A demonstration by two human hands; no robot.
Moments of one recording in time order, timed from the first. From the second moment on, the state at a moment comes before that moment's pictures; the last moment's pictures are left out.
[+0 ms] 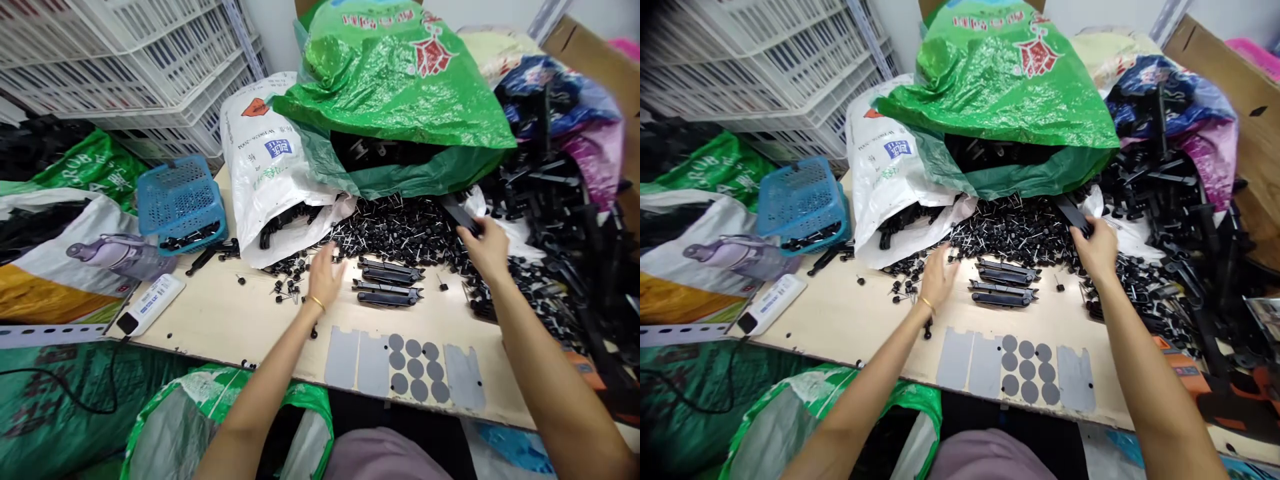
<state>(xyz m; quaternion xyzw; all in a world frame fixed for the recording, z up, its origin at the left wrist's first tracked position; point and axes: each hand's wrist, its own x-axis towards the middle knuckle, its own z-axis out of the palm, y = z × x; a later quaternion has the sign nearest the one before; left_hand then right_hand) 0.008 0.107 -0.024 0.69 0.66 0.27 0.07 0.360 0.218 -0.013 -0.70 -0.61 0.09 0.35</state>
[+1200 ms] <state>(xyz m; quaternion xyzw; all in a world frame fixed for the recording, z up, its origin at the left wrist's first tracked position) 0.087 -0.012 -0.058 0.65 0.63 0.30 0.31 0.346 -0.020 -0.039 -0.54 -0.81 0.18 0.15</state>
